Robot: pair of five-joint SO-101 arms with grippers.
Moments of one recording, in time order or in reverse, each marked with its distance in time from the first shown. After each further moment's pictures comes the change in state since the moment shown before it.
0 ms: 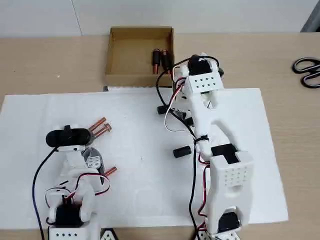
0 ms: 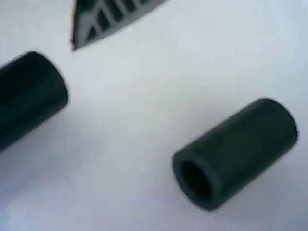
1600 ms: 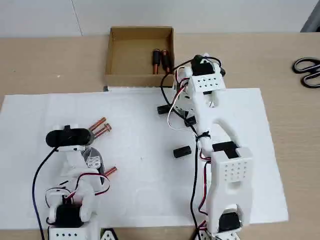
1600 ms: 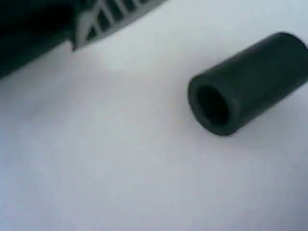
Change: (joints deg) left arm 0.0 0.0 0.0 0.0 0.1; right arm 2.3 4.4 0.0 -6.2 1.6
